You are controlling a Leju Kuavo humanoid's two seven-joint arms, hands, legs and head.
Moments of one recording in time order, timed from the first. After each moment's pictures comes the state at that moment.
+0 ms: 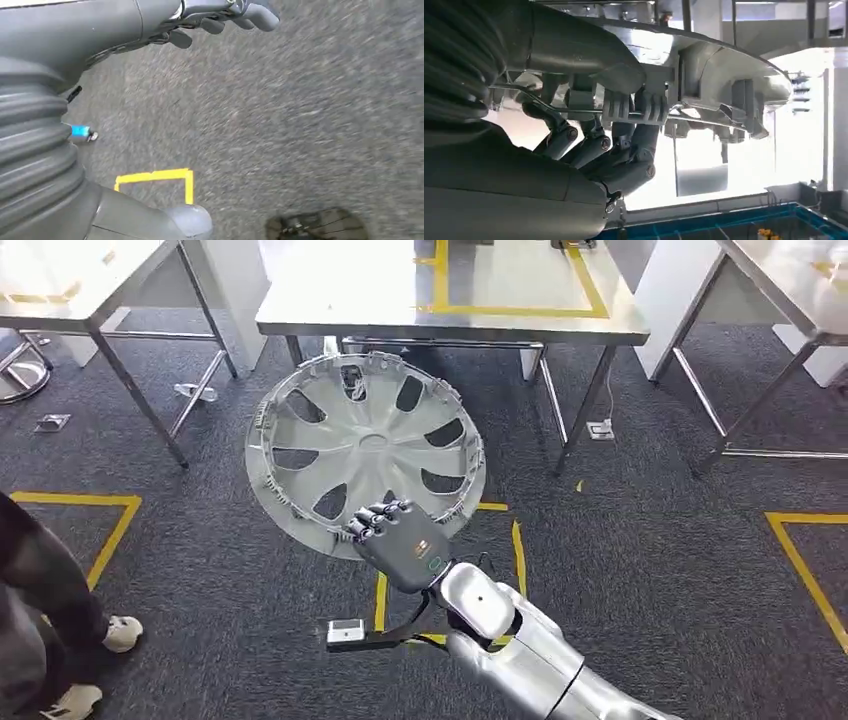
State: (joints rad) left arm -0.08 -0.22 0.94 -0.19 -1.31 0.47 0.03; right arm -0.40 0.08 0.75 -1.08 1.30 -0.35 -0.34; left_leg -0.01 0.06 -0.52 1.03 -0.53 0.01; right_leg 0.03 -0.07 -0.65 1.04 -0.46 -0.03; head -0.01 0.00
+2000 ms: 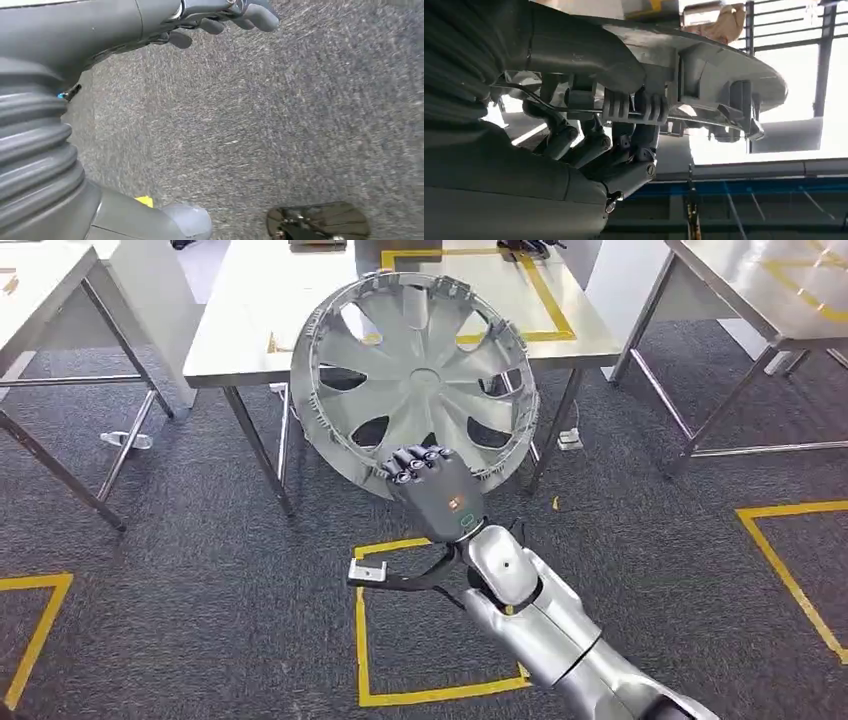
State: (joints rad) left arm -0.08 -0.21 0.94 -0.19 -1.28 0.48 0.01; right arm -0.48 0.07 0.63 -1.08 1.40 -0.47 -0.28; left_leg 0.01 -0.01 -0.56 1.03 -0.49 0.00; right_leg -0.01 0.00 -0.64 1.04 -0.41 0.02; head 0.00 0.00
